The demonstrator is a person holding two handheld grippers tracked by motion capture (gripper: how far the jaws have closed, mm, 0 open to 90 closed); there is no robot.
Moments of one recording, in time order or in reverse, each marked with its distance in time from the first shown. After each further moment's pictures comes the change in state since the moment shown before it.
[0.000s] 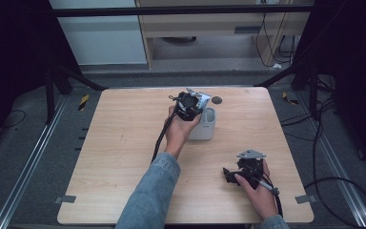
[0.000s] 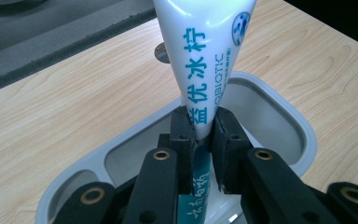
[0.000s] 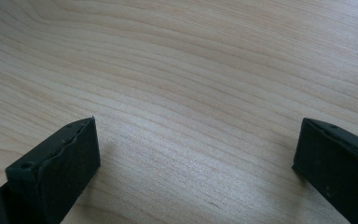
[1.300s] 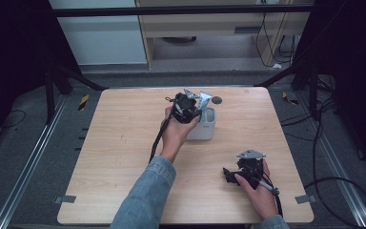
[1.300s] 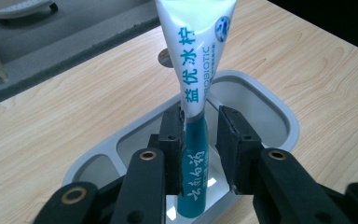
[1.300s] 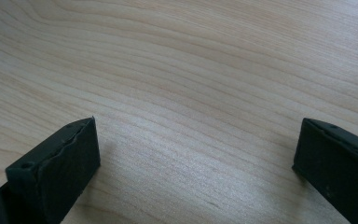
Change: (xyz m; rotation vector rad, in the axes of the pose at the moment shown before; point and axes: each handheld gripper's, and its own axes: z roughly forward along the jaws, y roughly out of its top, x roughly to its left) left arm -0.003 -0.005 -0.023 -0.036 0.016 0.026; right arm 0.000 0.000 0.000 0.000 0.000 0.000
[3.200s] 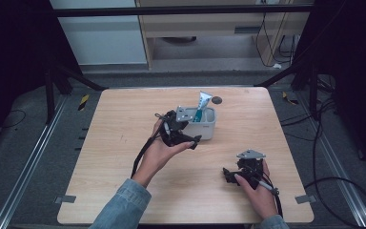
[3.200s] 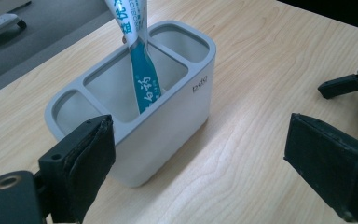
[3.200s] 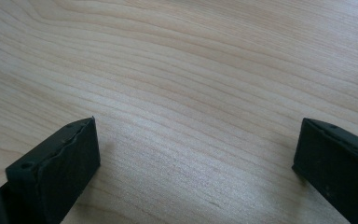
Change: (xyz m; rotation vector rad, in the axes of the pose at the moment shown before) left arm -0.018 -0.046 -0.064 0.000 -0.105 0.138; right arm 0.001 0.000 0.000 0.001 -0.002 0.004
